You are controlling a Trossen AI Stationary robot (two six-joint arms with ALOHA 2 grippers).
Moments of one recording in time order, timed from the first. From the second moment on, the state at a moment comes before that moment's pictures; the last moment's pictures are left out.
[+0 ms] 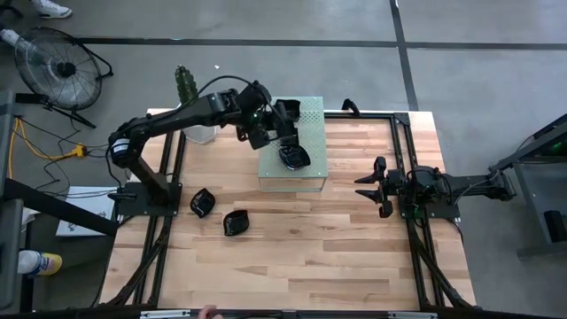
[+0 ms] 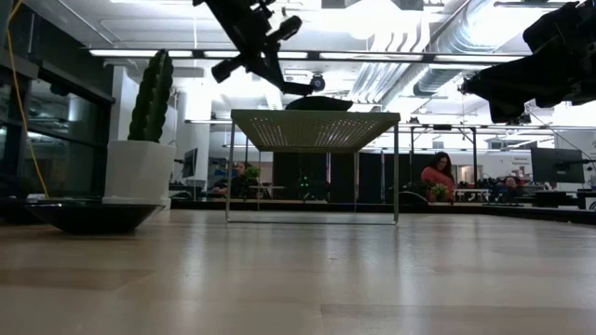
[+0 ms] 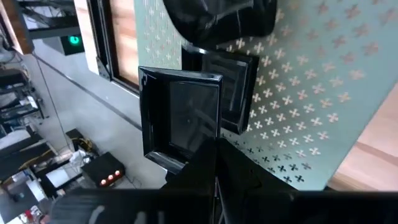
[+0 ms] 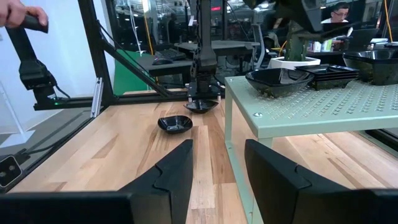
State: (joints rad) left arm 0.40 1.61 1.57 -0.76 -0.01 1.81; right arm 0.05 0.05 0.01 0.04 0.05 0.08
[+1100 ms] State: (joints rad) left arm 0.45 1.69 1.58 -0.73 0.10 1.81; right arm 0.05 0.05 0.01 0.04 0.05 0.08
